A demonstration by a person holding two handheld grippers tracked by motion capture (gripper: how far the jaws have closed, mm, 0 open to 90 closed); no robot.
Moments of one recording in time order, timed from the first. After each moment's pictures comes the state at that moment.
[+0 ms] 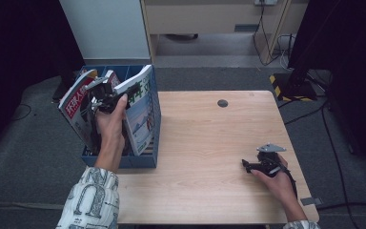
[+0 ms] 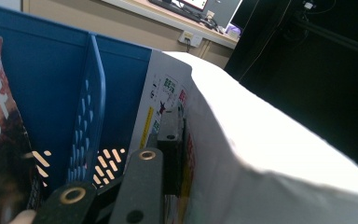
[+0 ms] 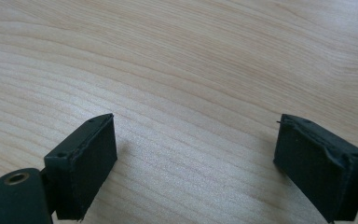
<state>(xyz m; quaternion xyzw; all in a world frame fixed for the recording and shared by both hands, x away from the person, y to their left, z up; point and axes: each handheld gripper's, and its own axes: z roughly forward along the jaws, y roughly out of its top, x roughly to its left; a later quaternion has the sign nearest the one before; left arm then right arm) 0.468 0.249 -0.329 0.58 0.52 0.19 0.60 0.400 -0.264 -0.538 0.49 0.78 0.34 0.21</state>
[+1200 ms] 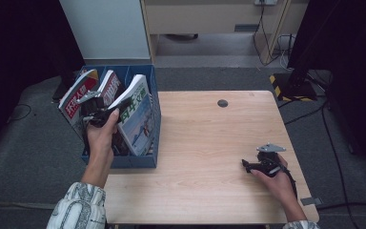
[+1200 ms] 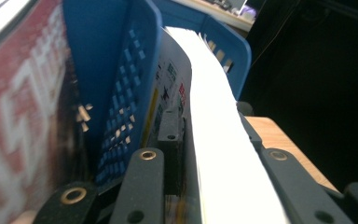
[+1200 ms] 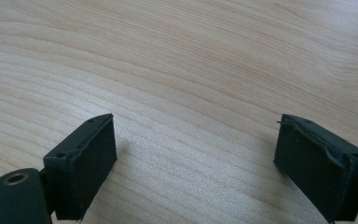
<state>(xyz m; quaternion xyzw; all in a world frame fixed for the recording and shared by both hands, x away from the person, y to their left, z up) 0.439 0.276 -0.350 0.60 0.54 0.19 0.56 0.400 -0.264 -0.538 0.49 0.78 0.33 0.21</state>
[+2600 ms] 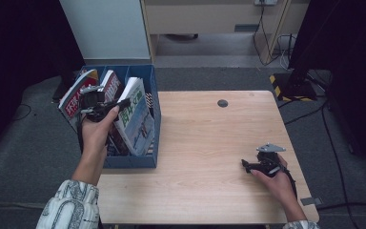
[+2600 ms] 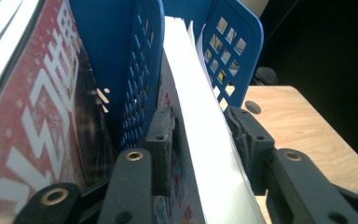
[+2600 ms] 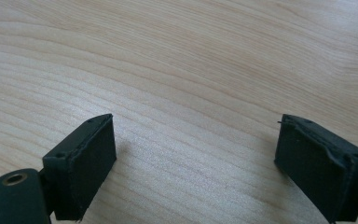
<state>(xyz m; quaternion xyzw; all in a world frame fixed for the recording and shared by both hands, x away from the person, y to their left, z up) 0.444 0.271 -0.326 0.65 0.55 0.19 0.48 0.400 -0.263 -0.538 0.49 0.78 0.33 0.21</state>
